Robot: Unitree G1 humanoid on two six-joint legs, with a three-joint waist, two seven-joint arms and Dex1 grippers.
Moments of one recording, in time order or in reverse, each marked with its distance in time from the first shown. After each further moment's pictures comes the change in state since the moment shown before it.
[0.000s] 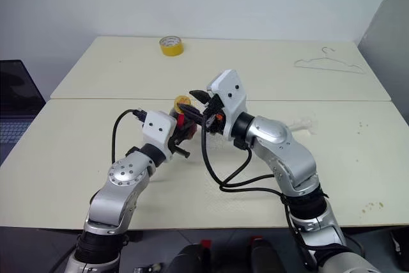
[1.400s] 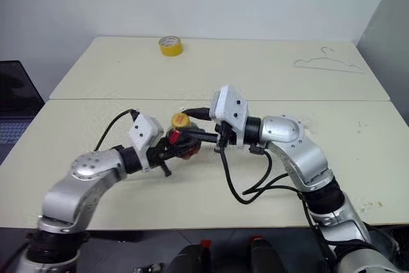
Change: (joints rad) left arm 0.005 0.360 0.086 -0.057 -0.355 0.131 -0.527; right arm -0.028 -0.217 0.078 0.071 -0.020 -0.338 0.431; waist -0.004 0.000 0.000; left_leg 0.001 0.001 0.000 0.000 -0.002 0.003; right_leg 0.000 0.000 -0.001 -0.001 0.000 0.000
